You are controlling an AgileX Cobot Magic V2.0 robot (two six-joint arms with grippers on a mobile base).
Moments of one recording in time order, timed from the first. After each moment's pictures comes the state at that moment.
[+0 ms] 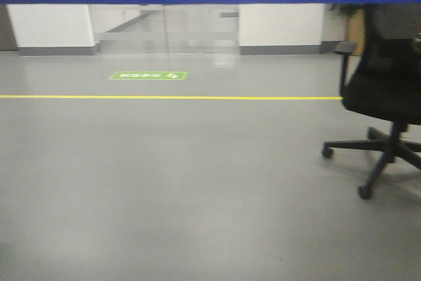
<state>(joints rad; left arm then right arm) -0.78 1.39 -1.73 0.71 1.31 -0.80 0.97 1.27 -1.55 -0.68 1.16 0.86</state>
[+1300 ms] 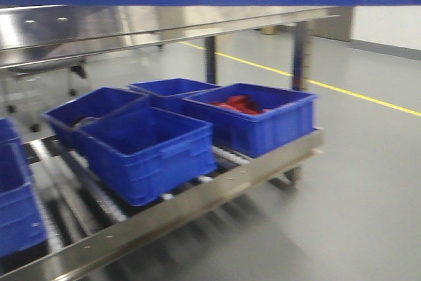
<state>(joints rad) -0.78 1.39 -1.73 0.71 1.31 -0.80 0.97 1.28 -1.55 -0.68 1.16 0.86</state>
